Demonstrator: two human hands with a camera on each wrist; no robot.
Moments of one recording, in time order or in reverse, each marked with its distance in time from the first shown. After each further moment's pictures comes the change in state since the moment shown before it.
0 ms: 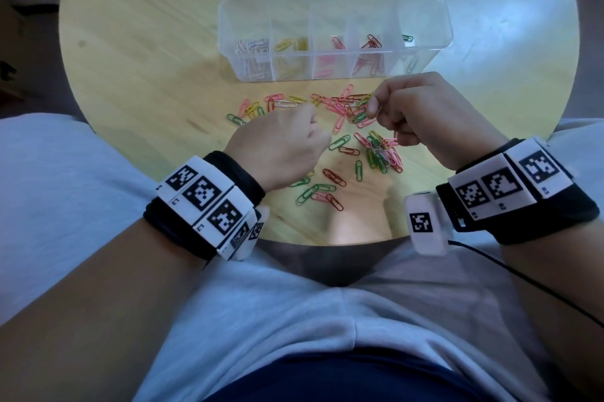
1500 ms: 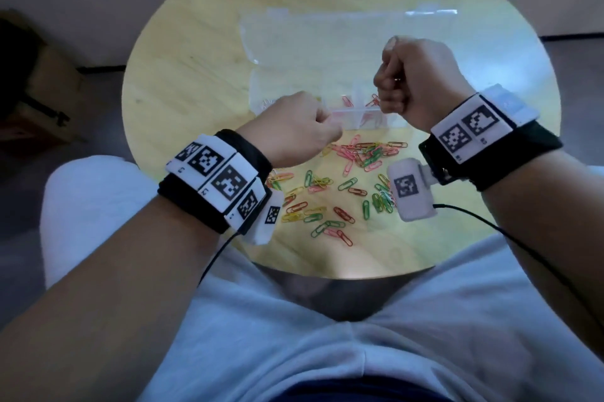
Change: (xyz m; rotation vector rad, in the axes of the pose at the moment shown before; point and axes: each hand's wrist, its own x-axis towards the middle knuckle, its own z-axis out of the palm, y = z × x) left_hand 0.016 0.019 -0.061 -0.134 0.059 0.058; right_hand 0.035 -0.074 -0.010 0.508 0.091 -0.073
